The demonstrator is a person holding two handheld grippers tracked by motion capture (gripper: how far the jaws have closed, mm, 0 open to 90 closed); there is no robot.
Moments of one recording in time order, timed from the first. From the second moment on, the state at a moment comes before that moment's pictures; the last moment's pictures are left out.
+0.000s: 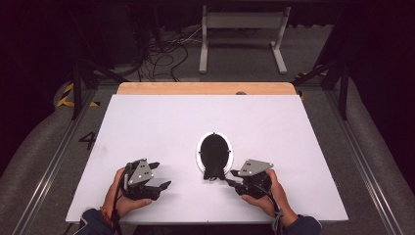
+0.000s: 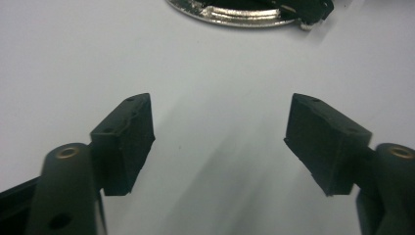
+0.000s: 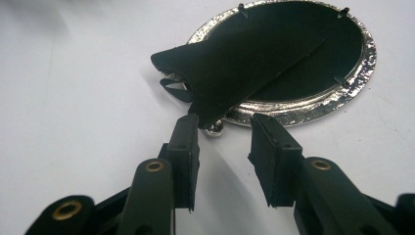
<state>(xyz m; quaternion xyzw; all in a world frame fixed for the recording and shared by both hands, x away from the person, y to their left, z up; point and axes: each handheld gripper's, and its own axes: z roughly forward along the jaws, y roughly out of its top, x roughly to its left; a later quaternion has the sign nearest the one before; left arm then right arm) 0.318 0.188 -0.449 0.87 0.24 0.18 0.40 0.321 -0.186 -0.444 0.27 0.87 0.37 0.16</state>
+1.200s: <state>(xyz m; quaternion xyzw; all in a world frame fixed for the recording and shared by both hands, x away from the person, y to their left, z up) 0.303 0.219 -0.458 0.85 0.27 0.16 0.42 0.333 -0.164 -0.455 0.32 0.87 0.35 0.12</state>
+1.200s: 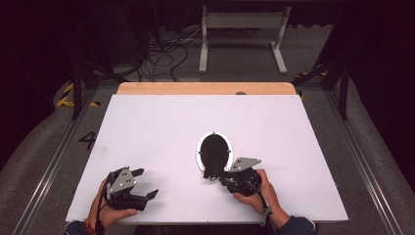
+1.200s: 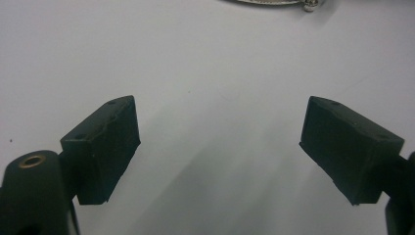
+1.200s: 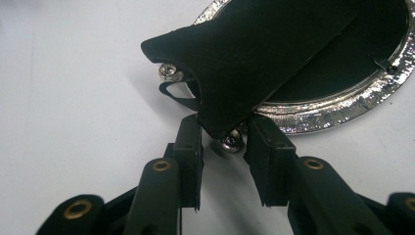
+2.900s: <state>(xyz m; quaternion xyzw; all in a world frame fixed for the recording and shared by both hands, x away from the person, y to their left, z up) 0.321 0.184 -0.459 0.86 0.28 0.16 0.40 0.340 -0.172 -0.446 0.32 0.84 0.42 0.11</state>
